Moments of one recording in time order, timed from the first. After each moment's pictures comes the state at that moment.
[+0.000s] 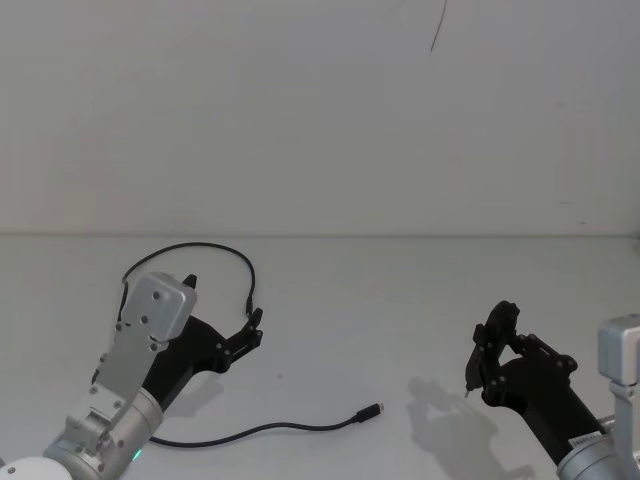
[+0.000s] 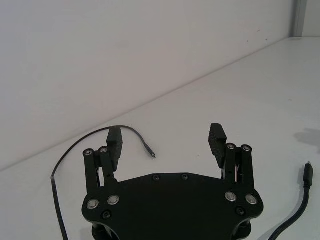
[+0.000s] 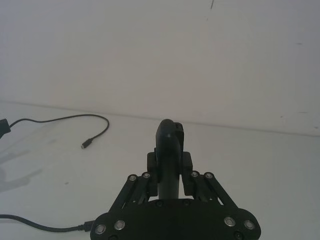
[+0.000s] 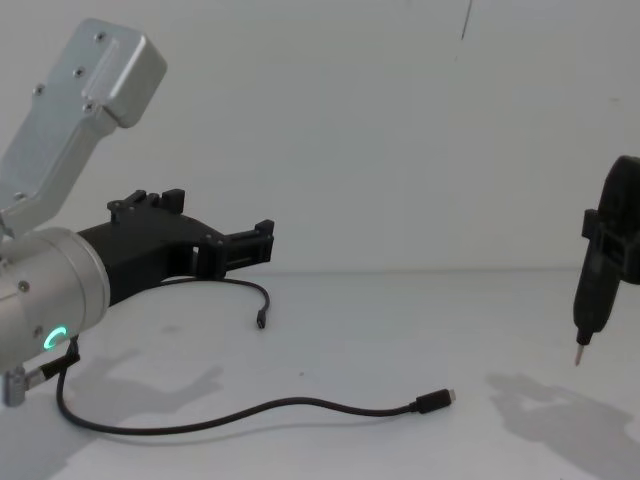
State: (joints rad) left arm -0.24 0.38 0.45 -1.63 -0.20 0.01 -0.01; right arm -0.01 0.34 -0.23 -1.77 0.29 0.03 0.07
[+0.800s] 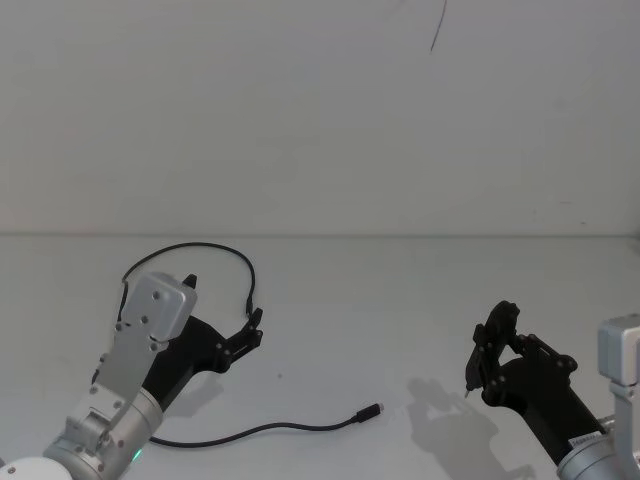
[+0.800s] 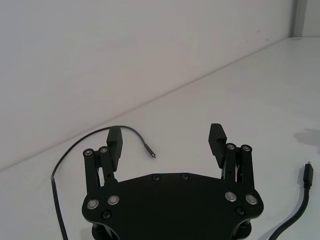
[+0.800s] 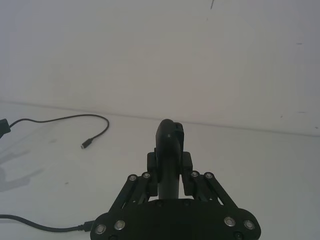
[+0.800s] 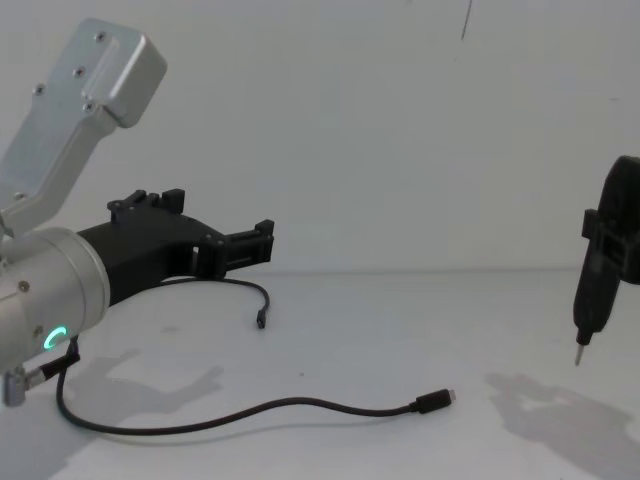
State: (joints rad) left arm -0.24 0.38 0.45 -1.63 -0.20 0.01 -0.01; right arm -0.01 0.34 -0.23 -1.77 0.29 0.03 0.07
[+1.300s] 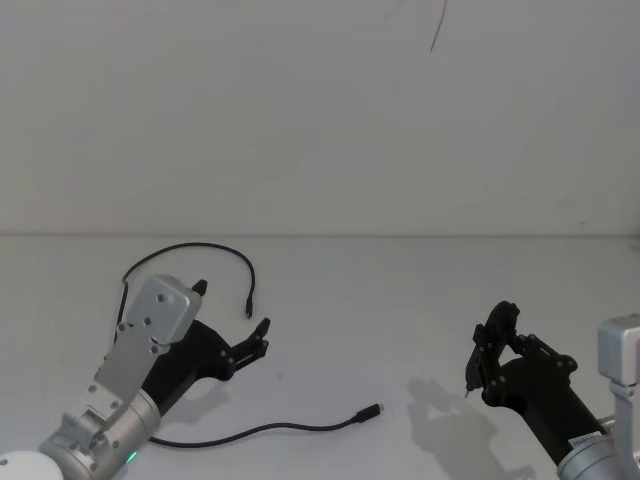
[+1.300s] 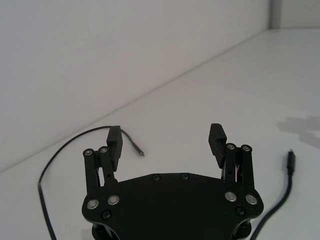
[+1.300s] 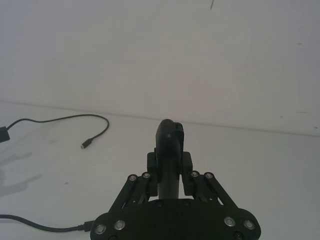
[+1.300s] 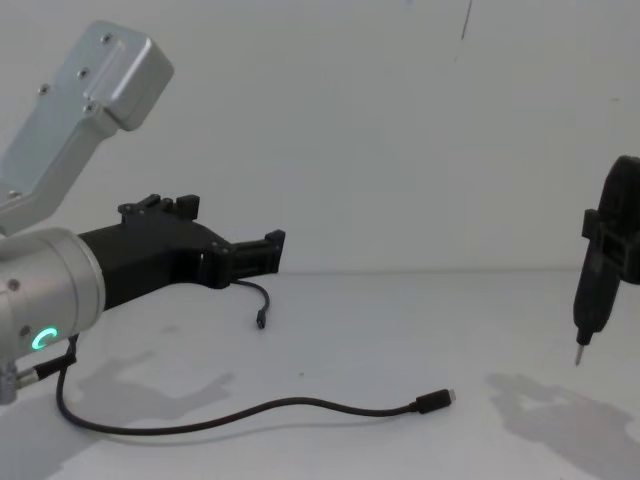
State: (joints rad) left arm -0.25 0.41 0.46 -1.63 -0.21 0.02 -0.09; right arm -0.01 0.34 -0.23 -1.77 0.29 0.03 0.07
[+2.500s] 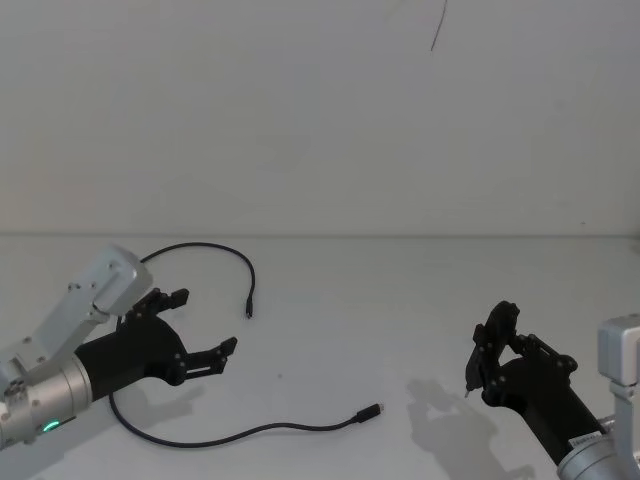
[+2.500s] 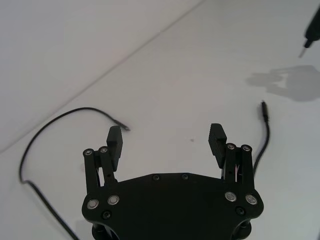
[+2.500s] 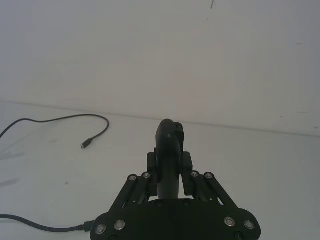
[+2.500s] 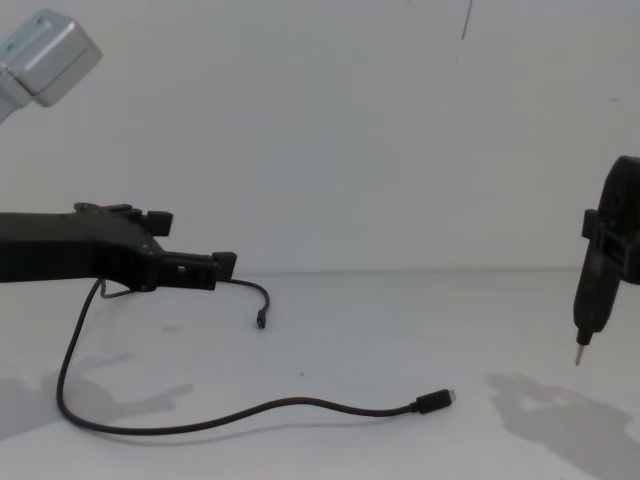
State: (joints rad) left arm -0.36 0.58 0.41 -1.58 -0.35 0.14 -0.47; right arm -0.01 0.34 -0.23 -1.77 0.29 0.03 0.07
